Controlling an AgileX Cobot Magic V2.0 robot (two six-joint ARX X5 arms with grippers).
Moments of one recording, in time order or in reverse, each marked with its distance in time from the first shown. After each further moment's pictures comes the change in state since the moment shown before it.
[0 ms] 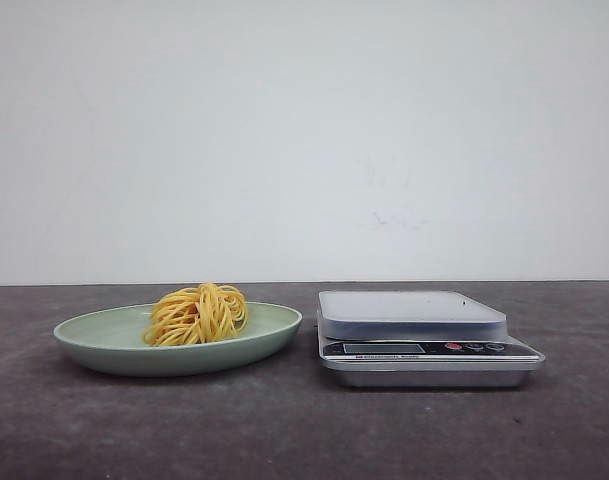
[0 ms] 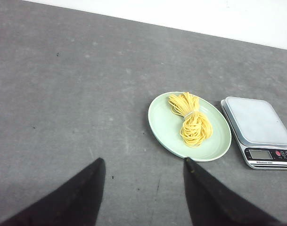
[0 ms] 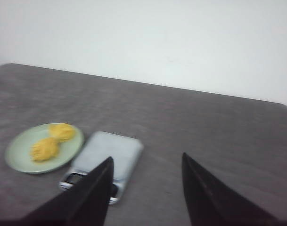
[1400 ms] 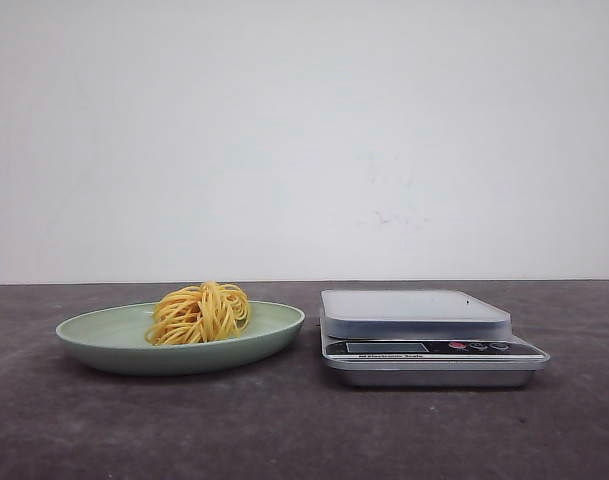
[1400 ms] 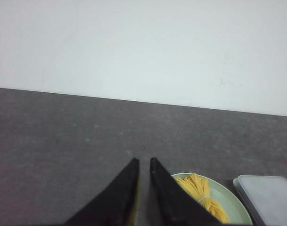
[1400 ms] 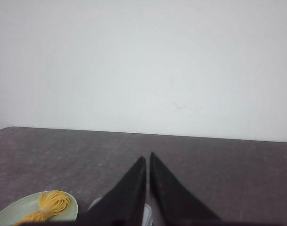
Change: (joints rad) left arm 0.002 0.000 -0.303 0.626 -0.087 0.132; right arm -0.330 -0.103 -0.595 0.745 -0.288 0.081
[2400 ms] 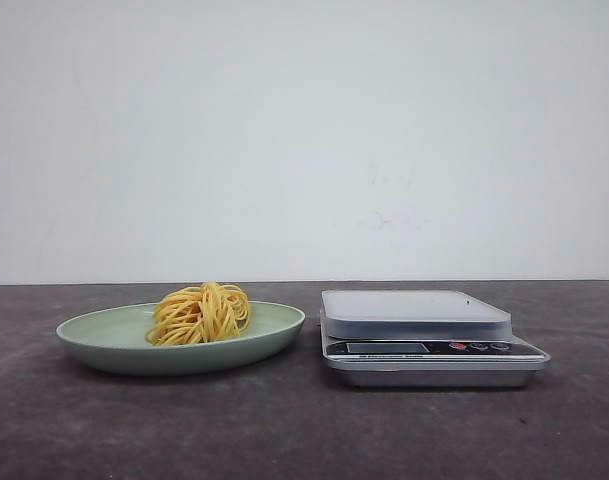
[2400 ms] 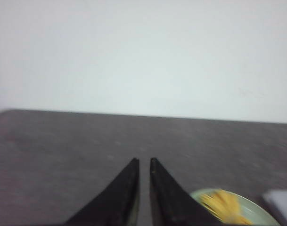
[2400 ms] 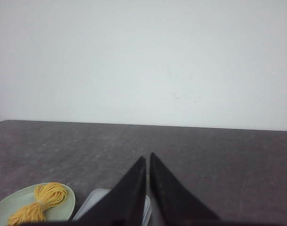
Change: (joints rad) left arm 0.114 -0.048 -0.011 0.039 -0.019 0.108; right arm 0.000 0.000 -0.034 0.002 0.007 0.003
